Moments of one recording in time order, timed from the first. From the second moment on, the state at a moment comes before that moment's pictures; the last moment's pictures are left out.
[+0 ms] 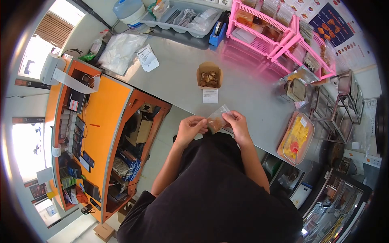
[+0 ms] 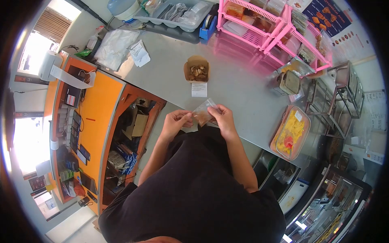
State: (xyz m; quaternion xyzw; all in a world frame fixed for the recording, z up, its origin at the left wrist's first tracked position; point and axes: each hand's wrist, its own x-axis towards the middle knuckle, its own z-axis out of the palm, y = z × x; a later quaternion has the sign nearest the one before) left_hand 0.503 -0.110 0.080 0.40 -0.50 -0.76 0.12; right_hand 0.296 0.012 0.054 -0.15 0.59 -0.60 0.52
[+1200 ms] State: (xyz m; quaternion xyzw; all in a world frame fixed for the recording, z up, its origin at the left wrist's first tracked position) left_hand 0.418 -0.250 -0.015 0.26 -0.92 -0.25 0.19; right_hand 0.190 -0.130 -0.002 -0.69 0.66 -0.27 0.13
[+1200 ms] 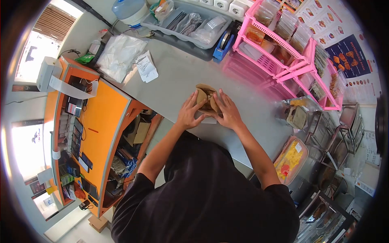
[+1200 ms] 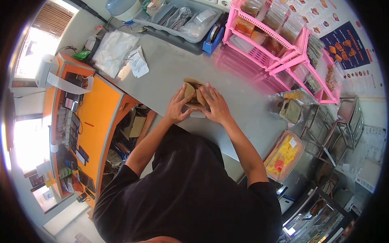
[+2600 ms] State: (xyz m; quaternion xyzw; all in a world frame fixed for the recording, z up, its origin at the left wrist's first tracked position) left_hand 0.422 -0.312 -0.026 0.07 -0.95 -0.29 0.09; right_hand 0.239 -0.177 -0.010 -0.37 0.89 -0.19 0.20
